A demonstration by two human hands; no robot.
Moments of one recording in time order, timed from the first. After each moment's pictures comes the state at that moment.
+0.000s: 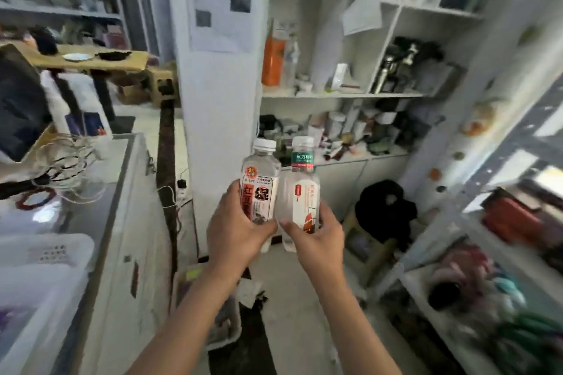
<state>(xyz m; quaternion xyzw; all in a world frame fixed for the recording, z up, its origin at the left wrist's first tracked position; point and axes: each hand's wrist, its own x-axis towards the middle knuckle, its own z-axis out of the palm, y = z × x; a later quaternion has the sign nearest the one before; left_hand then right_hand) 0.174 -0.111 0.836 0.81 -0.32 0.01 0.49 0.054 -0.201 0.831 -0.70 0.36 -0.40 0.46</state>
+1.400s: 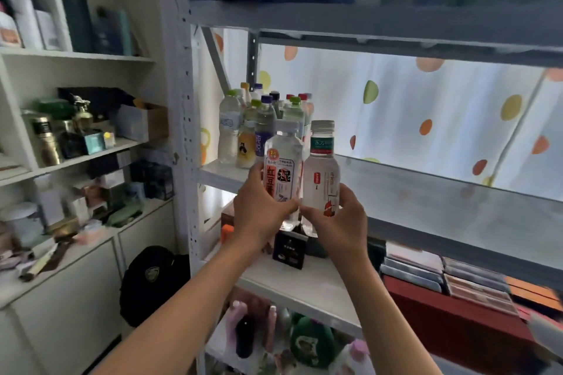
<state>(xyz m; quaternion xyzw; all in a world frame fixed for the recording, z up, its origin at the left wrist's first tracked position) -0.321 -0.596 0.974 0.47 -0.65 -0.22 0.56 -0.465 -0.552 0.960 -0.54 0.57 -0.61 0.12</state>
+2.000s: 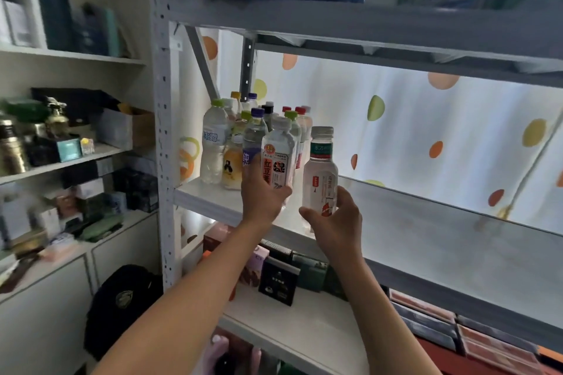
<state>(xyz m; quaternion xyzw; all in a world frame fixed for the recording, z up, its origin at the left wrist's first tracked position) -0.381 -0.752 0.978 0.46 -0.60 -0.20 0.62 -0.511 -0.673 0.965 -0.55 0.59 -0.58 0.09</state>
